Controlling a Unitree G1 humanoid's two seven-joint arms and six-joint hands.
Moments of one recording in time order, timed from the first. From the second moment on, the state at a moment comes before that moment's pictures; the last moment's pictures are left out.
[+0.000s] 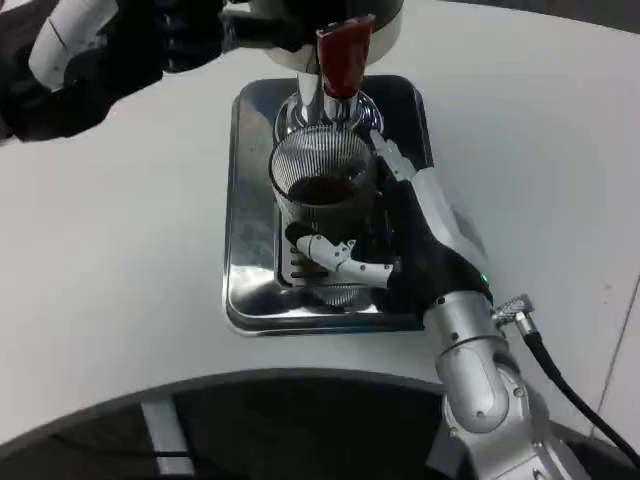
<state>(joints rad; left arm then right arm) -1.08 0.67 0.24 0.75 -0.37 -0.20 -1.25 -0.56 -0.02 0.27 0.12 -0.55 0.24 -0.15</state>
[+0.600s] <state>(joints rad) -0.87 0.79 0.36 0.61 -0.41 -0.07 -1.17 -0.56 0.00 0.26 0.14 -0.55 0.24 -0.21</state>
